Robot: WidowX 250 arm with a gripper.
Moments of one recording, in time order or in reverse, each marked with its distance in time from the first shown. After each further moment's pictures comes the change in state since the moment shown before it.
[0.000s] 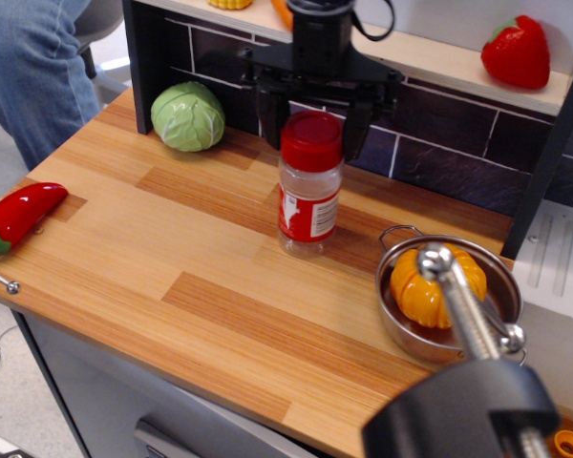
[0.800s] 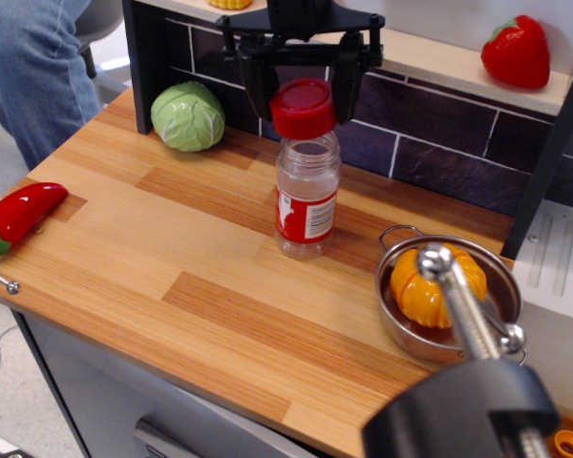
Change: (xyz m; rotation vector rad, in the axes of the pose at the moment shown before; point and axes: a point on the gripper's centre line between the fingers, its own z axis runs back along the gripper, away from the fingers) arm 0.005 0.006 0.025 -0.121 0.044 0.046
